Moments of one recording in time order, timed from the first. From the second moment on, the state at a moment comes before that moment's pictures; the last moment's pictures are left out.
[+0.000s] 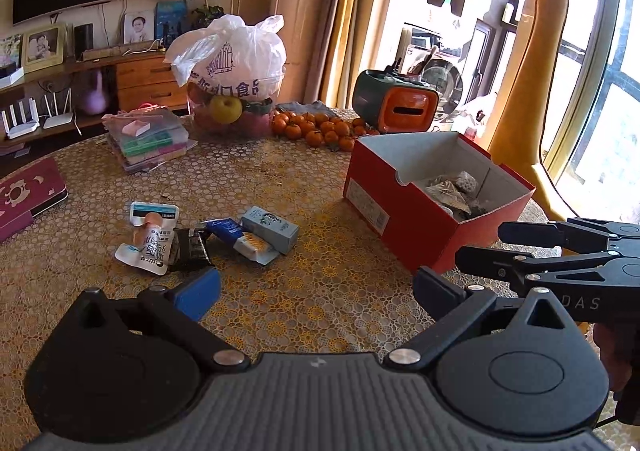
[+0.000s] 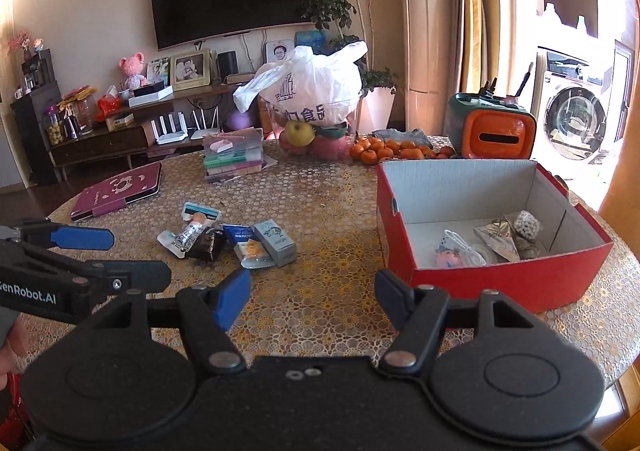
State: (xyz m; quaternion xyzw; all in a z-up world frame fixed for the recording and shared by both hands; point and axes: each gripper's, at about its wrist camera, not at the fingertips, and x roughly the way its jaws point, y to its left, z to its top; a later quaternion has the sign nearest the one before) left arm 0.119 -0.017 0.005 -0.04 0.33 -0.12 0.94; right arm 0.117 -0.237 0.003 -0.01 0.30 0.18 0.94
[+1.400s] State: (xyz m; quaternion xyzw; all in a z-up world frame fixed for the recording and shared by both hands) left arm 0.220 0.056 -0.073 -0.05 0.33 -0.05 0.94; right arm 0.247 -0.154 -0.068 -0.05 0.34 0.23 0.91
